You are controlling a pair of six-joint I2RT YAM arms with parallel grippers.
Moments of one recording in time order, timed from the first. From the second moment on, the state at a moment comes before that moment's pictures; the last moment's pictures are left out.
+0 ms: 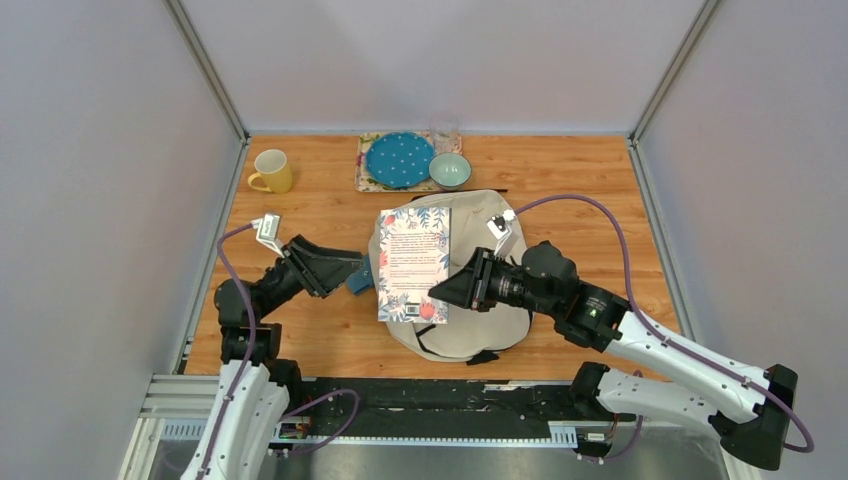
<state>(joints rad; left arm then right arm) -0.02 0.45 0.32 0.53 0.90 -1.21 0.99 0.87 0.80 -0.18 -0.16 1.02</state>
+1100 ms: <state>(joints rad) -0.26 0.61 0.29 0.73 0.79 -1.21 0.99 0.83 0.68 0.16 -0.37 1.11</state>
